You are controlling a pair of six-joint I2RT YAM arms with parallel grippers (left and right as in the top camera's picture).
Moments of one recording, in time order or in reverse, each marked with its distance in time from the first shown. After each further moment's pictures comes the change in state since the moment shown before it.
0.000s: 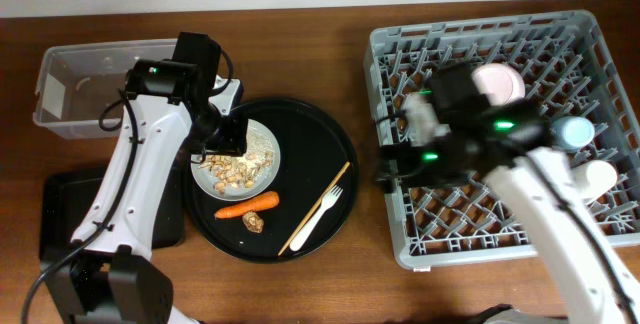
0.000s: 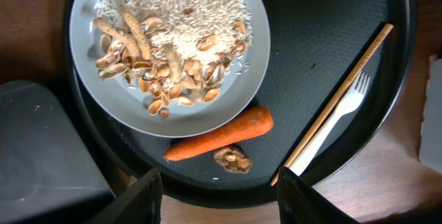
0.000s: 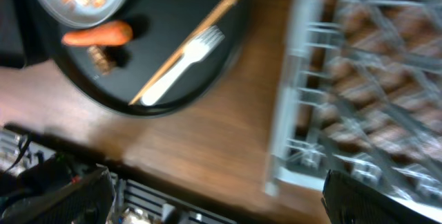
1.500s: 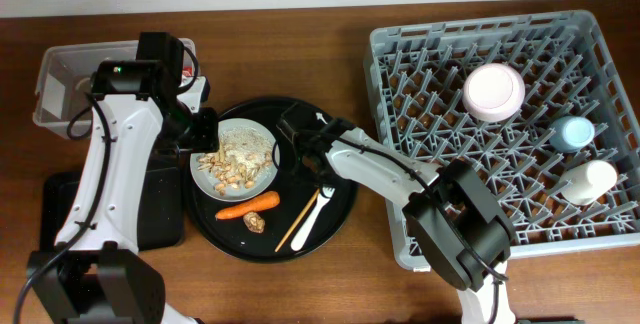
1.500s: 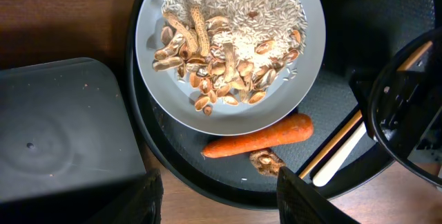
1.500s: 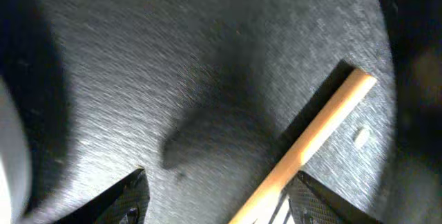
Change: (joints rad) left arm 0.129 0.000 0.000 -0.009 -0.027 0.000; right arm 0.312 0.638 -0.002 0.587 0.292 0.553
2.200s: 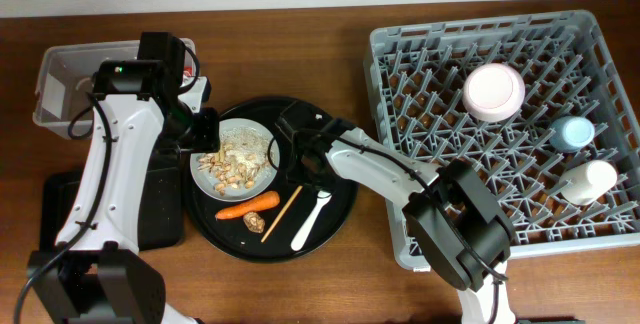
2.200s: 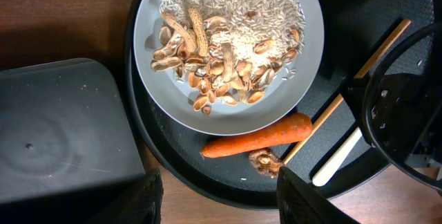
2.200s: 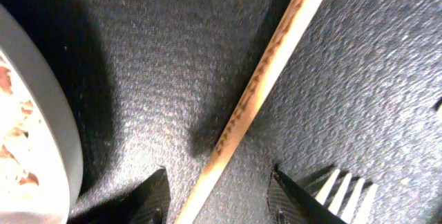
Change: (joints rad) left arm -0.005 0.000 0.000 0.000 0.000 0.000; right arm 0.000 0.000 0.000 0.015 -0.133 0.114
